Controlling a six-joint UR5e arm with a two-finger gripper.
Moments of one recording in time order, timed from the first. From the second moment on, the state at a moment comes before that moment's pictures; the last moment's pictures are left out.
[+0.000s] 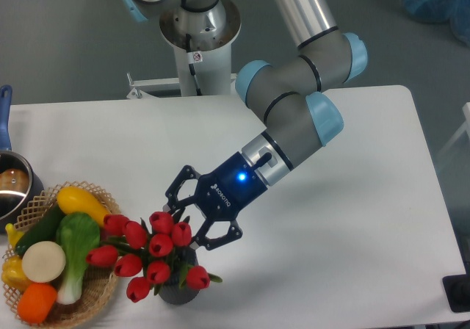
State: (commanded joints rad) arm 2.54 -1.98 -1.66 -0.86 0.34 1.04
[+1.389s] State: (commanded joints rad) arm 2.73 -1.73 -1.72 -0.87 1.05 1.24
